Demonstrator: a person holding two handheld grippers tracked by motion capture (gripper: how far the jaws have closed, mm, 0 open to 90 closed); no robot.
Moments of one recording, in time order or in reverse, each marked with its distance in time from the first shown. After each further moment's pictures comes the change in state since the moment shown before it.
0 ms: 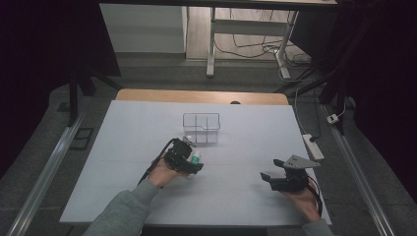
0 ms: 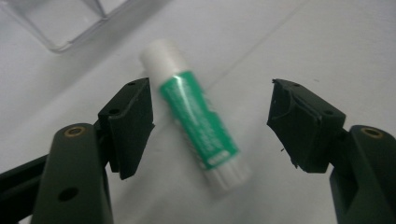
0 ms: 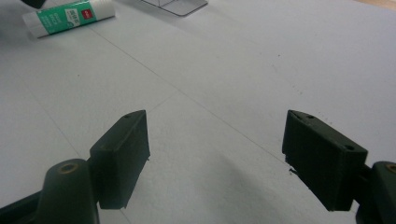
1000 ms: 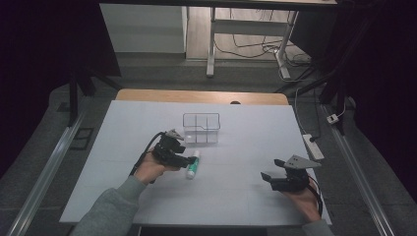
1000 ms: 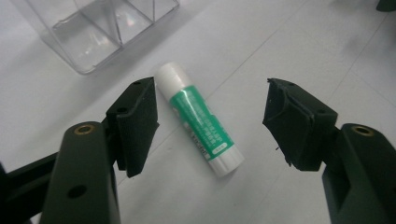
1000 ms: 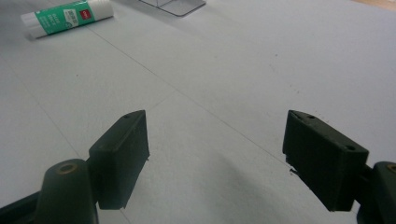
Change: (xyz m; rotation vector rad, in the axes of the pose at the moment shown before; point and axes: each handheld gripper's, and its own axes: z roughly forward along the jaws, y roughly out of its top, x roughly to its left) left arm 0.017 -0.008 -0.037 -0.107 -0.106 0.036; right arm -0.001 0.000 -0.002 0.002 -0.006 0.002
